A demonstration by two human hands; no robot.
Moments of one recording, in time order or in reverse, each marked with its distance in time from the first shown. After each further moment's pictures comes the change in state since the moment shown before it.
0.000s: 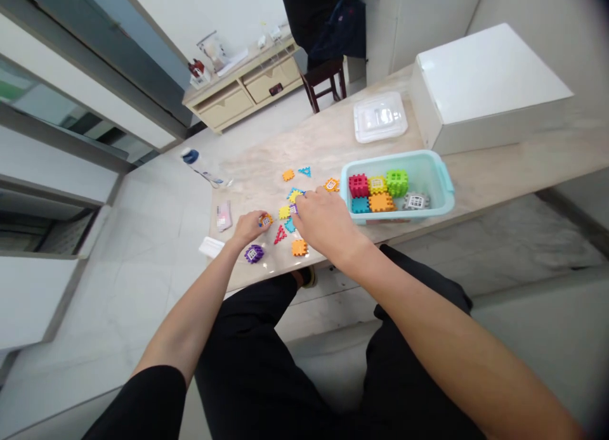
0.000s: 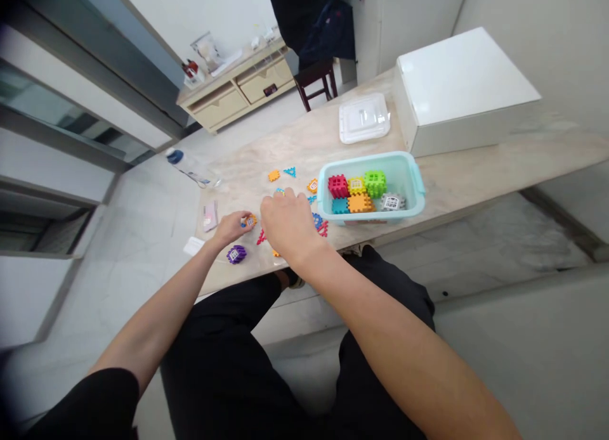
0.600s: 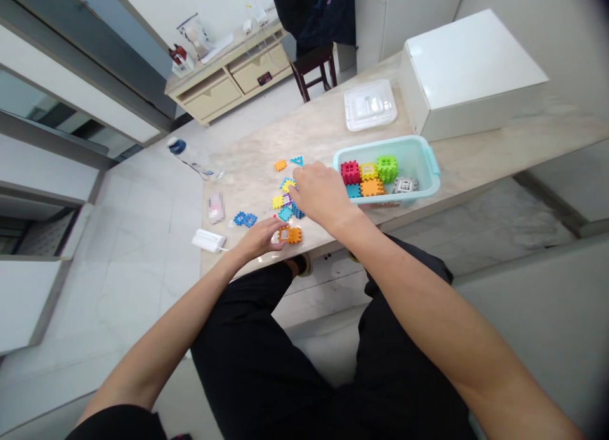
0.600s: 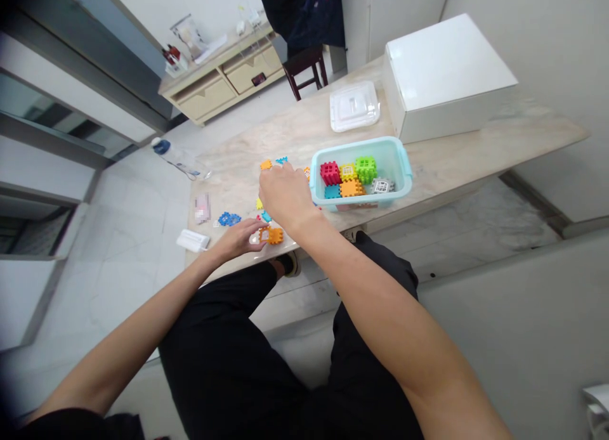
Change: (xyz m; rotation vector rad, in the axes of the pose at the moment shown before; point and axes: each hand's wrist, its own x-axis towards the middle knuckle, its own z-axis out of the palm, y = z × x) left_hand -0.074 0.076 -0.004 -0.171 0.029 0.545; right_hand 0.010 0.012 -0.003 -0.018 0.062 0.082
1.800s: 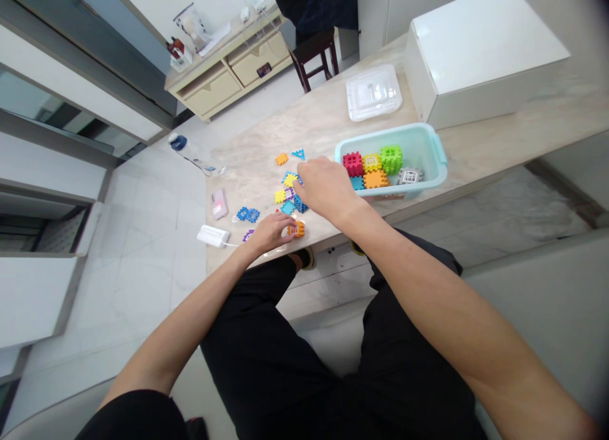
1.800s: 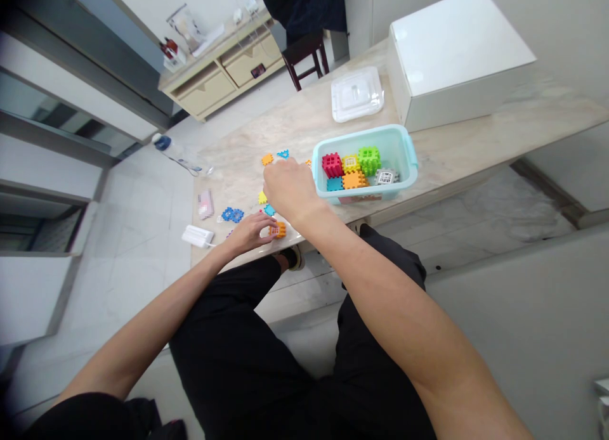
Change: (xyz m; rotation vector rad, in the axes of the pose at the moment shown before) left_hand 0.015 0.008 0.012 -0.012 -0.069 0.057; right_hand -0.001 0.007 0.001 0.045 -0.043 0.033
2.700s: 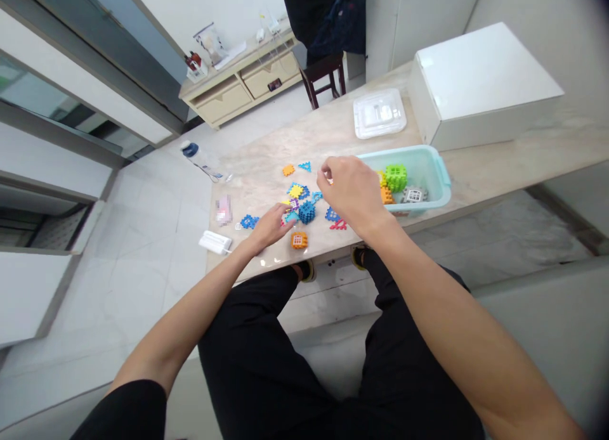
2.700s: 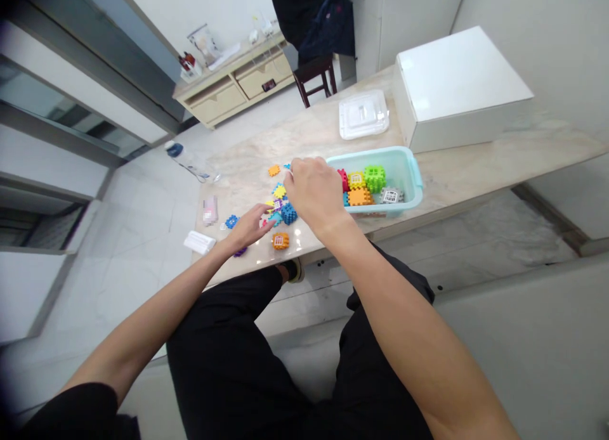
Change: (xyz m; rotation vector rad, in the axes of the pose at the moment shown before) left_hand 0.024 -0.020 -0.016 -0.072 0.213 -0.248; right_hand 0.001 0.020 -0.011 0.115 0.246 0.129
